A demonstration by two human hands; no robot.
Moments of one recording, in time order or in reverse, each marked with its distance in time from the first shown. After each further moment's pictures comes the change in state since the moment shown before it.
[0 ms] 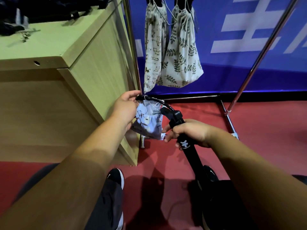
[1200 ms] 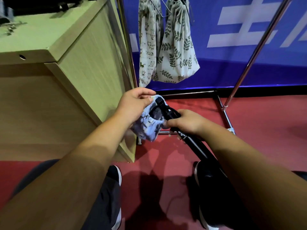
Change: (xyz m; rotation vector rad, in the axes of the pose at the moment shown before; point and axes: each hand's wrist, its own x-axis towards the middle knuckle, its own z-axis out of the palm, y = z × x) left_hand -0.003 -0.011 0.020 0.280 -0.204 0.212; right_hand -0.003 -0.010 0.003 -0.232 0.295 -0.094
